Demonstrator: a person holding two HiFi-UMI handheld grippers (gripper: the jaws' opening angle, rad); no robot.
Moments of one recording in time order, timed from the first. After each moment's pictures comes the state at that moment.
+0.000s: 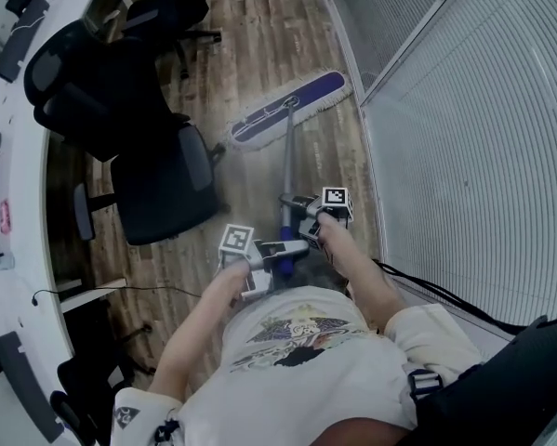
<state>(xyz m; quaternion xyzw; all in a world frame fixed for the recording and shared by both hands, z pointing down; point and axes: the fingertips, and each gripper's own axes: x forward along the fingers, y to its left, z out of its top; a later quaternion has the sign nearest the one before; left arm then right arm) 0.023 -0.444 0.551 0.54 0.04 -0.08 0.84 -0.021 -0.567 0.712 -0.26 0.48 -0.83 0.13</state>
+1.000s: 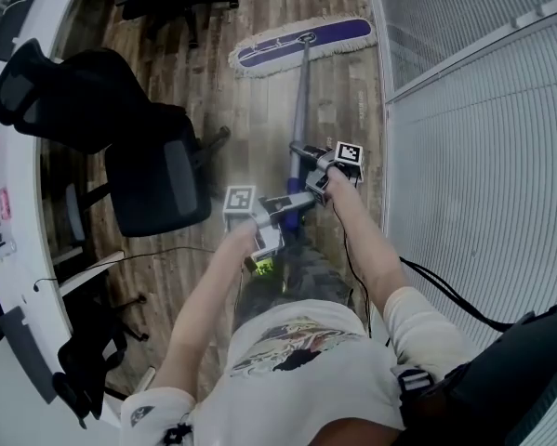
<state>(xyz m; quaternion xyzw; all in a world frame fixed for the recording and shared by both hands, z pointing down) 0.108 -0.753 0.619 0.50 -0.06 -0.18 0.84 0.060 -0.875 0.762 -0.25 0.48 -0.83 0.15</state>
